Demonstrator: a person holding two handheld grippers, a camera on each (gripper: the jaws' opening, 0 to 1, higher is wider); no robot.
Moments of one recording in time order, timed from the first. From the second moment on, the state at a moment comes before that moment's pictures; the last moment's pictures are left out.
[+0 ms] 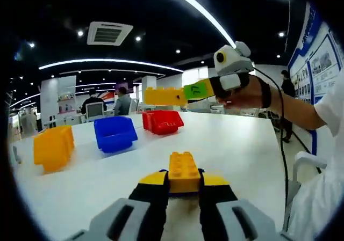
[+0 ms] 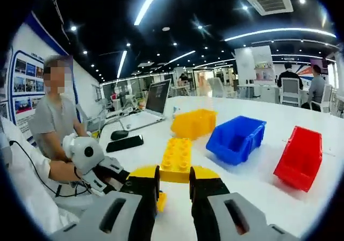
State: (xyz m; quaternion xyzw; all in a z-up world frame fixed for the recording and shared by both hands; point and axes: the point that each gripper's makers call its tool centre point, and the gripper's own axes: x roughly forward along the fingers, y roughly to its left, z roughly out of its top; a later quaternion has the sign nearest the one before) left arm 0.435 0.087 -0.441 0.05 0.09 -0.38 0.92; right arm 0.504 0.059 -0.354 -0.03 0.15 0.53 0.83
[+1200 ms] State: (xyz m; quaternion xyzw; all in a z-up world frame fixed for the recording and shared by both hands) left arm 0.432 0.110 -0.450 0.06 0.08 -0.38 0.92; right arm 0.669 0.278 -0.374 -0.11 0.19 0.49 0.84
